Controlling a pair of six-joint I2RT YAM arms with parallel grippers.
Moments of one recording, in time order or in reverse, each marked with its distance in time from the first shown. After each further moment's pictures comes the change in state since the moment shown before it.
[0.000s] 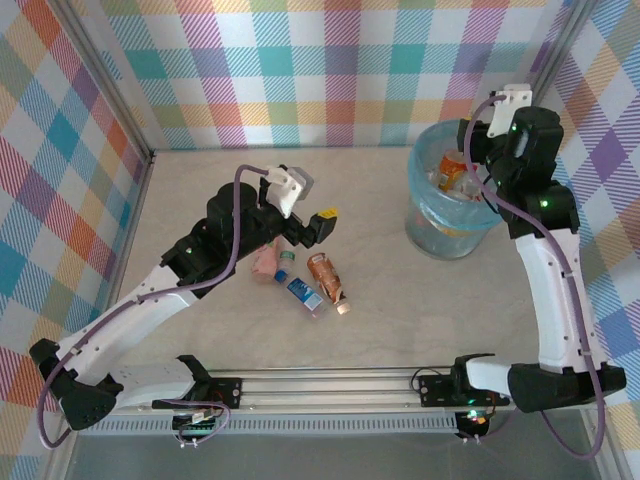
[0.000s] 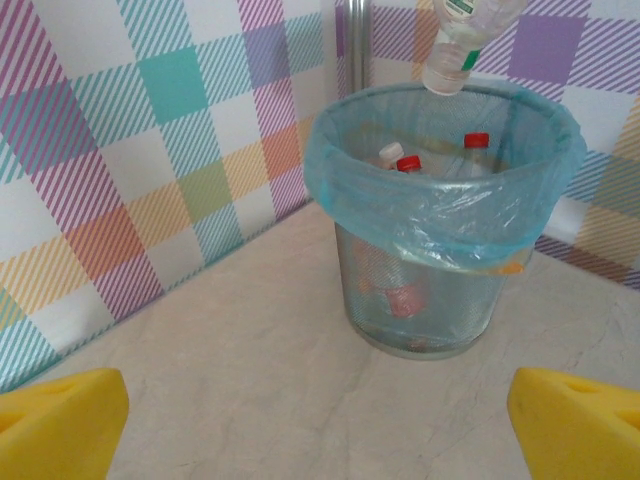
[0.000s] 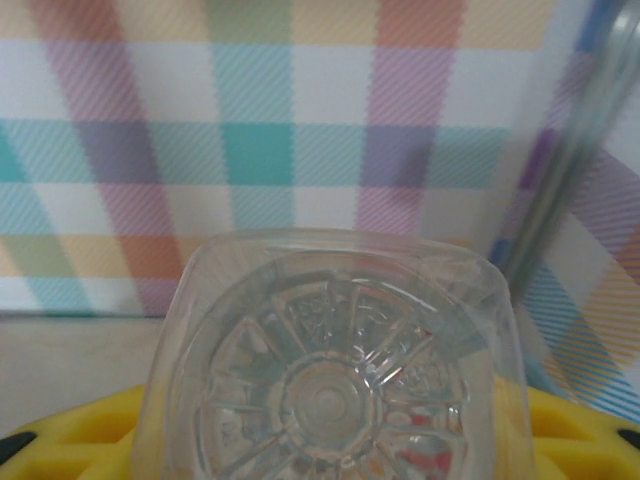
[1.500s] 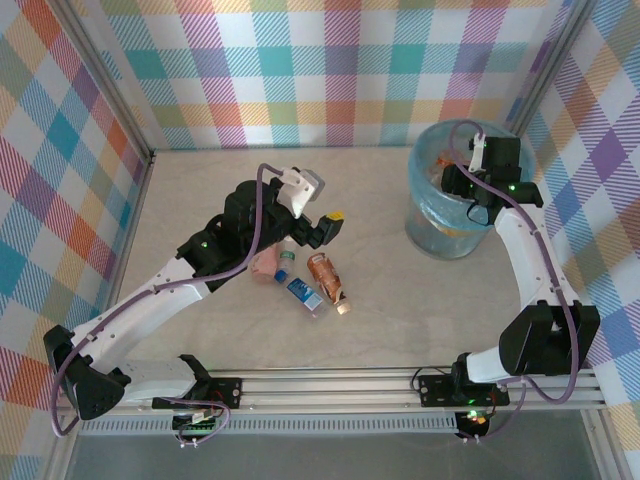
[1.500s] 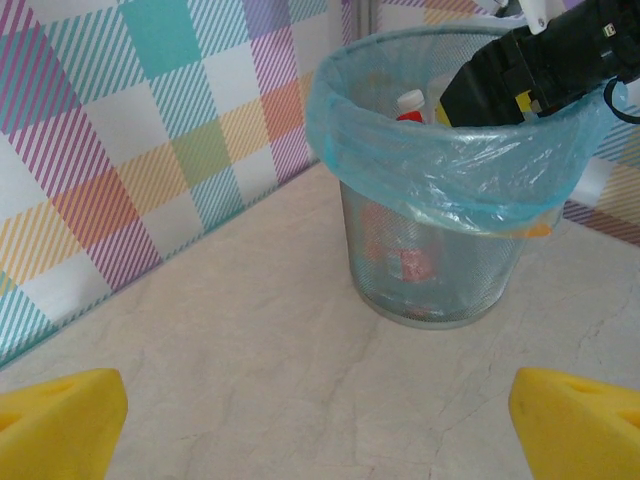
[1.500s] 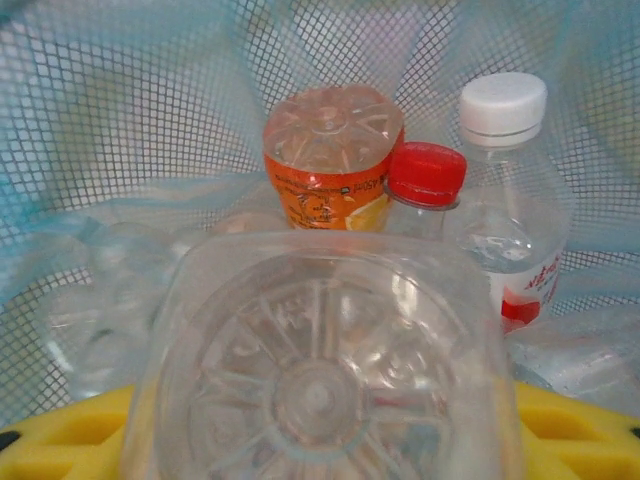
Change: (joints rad) left arm -0.001 0.066 0.000 -0.008 -0.014 0.011; right arm -0.131 0.163 -0.278 -0.024 -0.187 0.148
